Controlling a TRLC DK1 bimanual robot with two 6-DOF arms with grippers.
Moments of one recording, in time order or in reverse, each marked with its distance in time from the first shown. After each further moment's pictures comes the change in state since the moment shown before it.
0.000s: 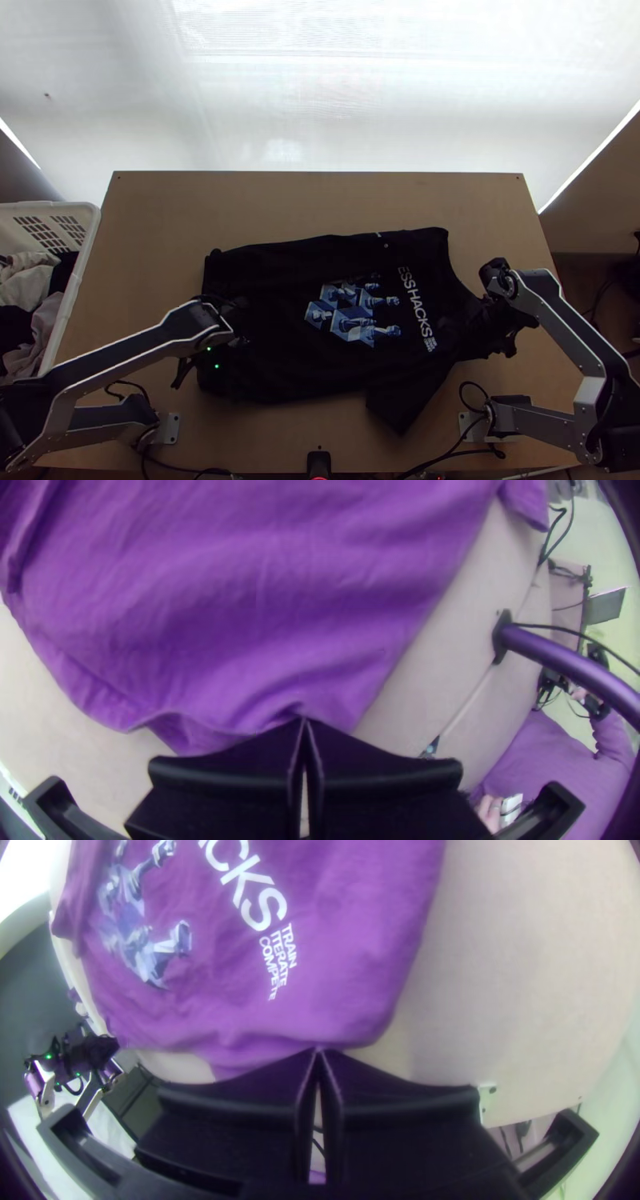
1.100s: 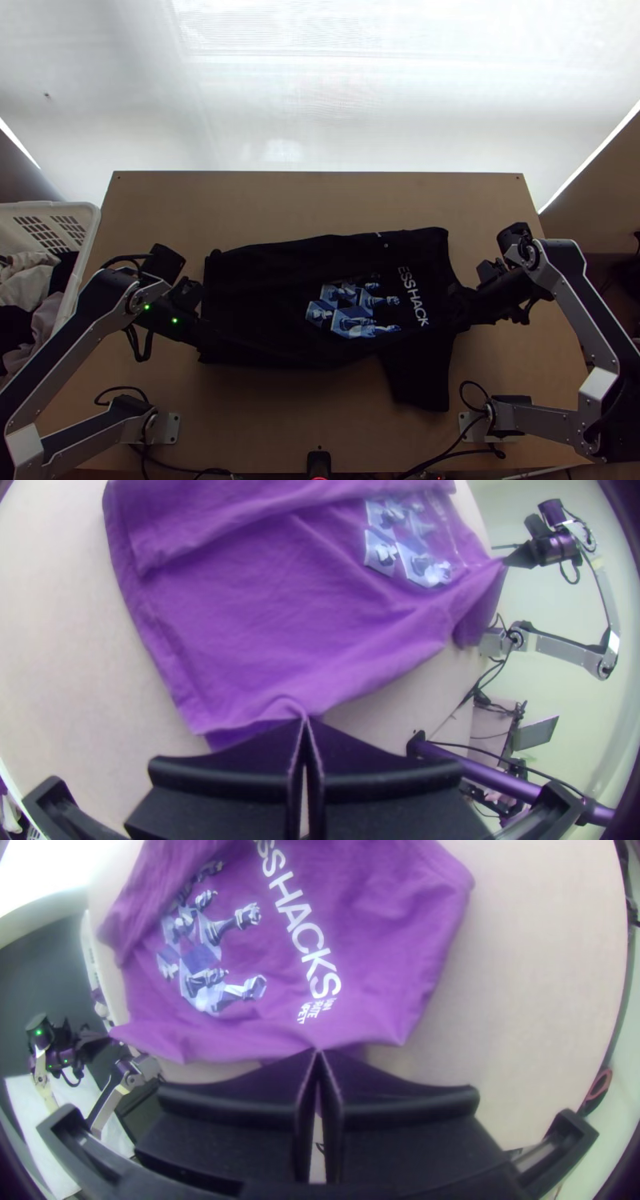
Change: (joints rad) left arm 0.455 -0.188 0.161 -0.094 0.200 -0.048; right arm -0.040 0.037 0.275 -0.068 -0.025 -0.071
